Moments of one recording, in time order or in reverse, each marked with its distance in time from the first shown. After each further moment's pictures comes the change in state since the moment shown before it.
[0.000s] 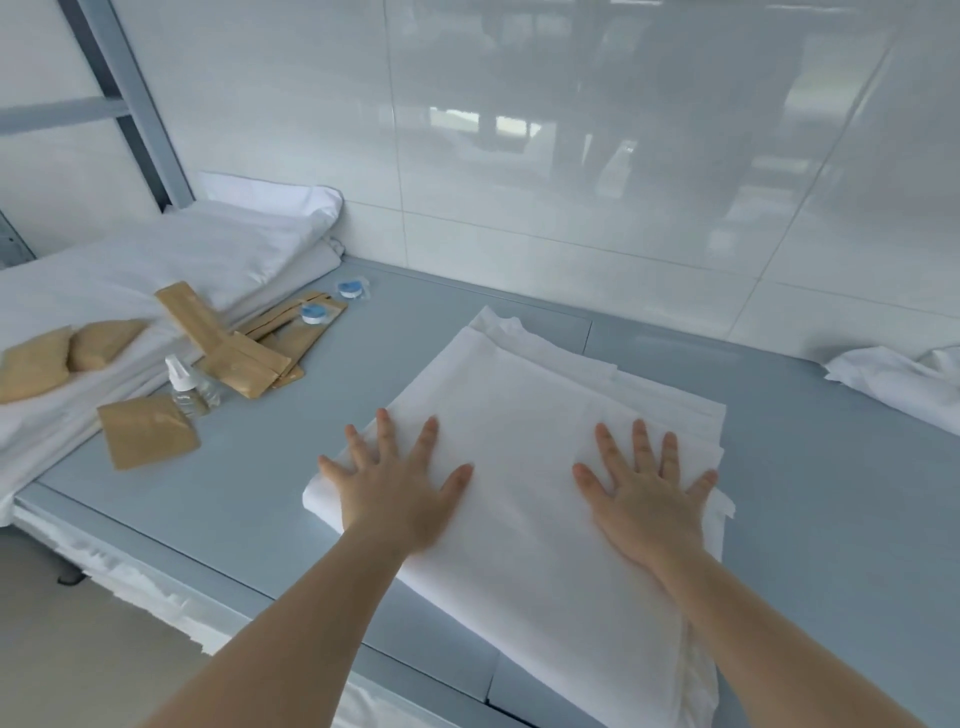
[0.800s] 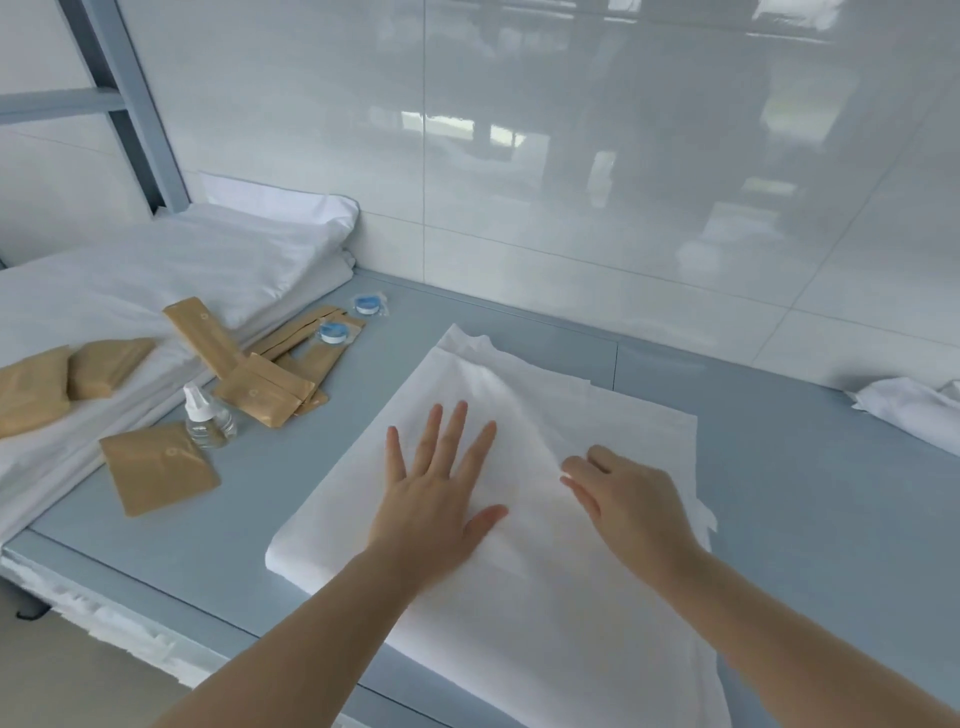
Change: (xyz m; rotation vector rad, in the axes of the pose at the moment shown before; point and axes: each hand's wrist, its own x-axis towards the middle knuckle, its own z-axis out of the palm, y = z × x) left_hand 0.024 -0.040 -0.016 -0.054 0.220 0.529; right_hand -0.009 -0.091 -0.046 -0.004 0.507 -0.597
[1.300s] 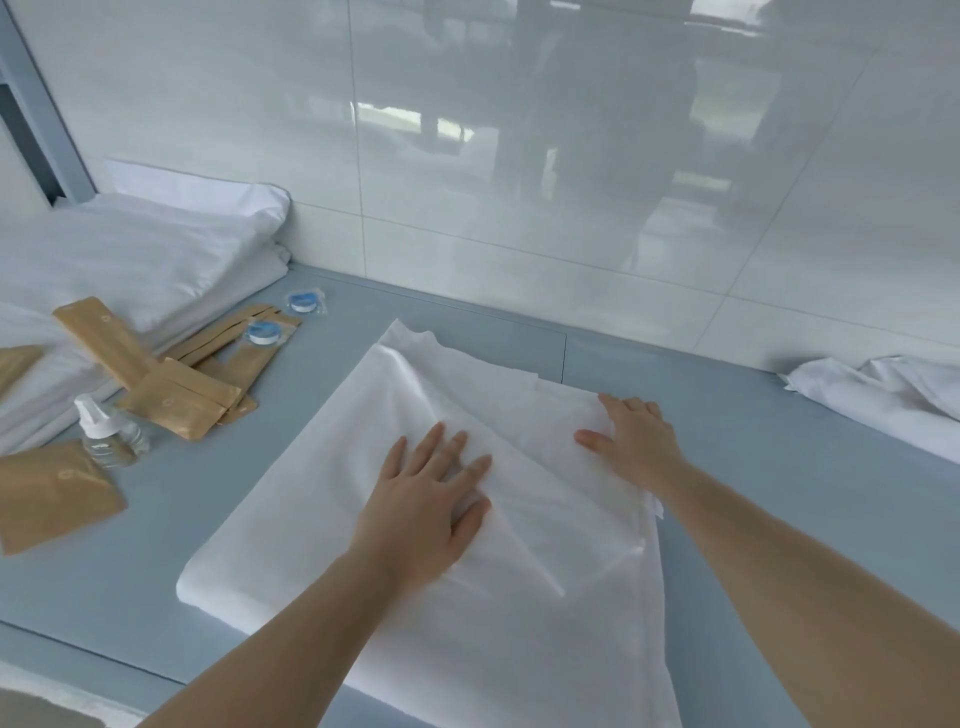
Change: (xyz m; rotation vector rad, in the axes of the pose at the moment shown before) left_hand 0.025 0.028 0.014 -0.094 -0.070 0.152; right_hand 0.026 0.128 0.043 0.020 -0.465 0.603
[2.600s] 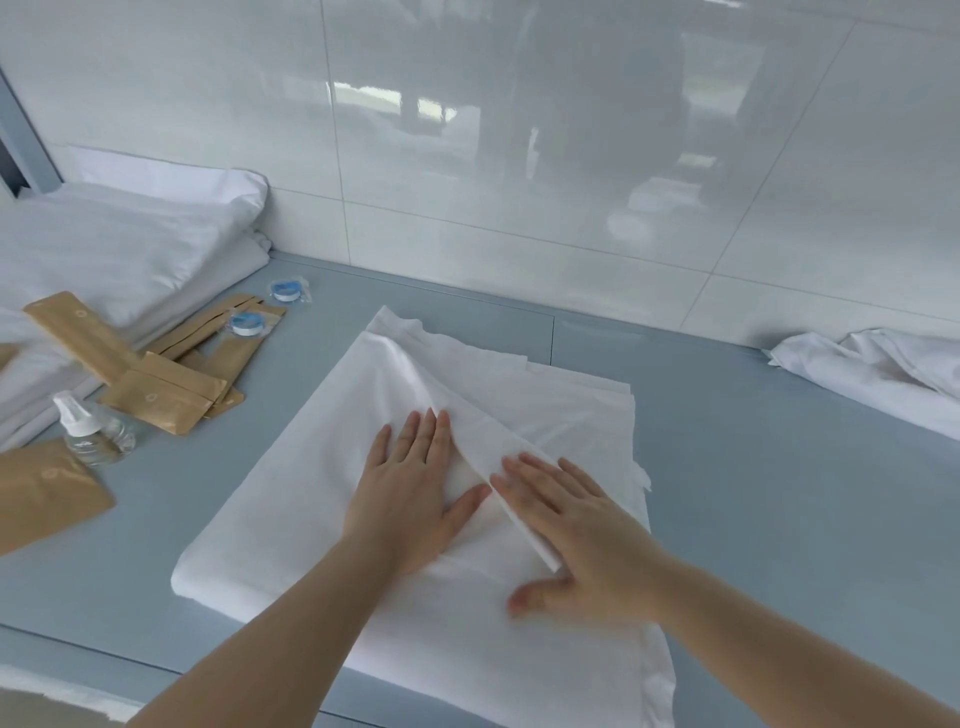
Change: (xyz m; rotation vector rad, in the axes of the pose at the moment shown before) left_hand 0.001 0.001 0.008 0.020 0.017 -0.103; right_hand -0.133 -0.050 0.005 -0.021 -0.059 -0.727
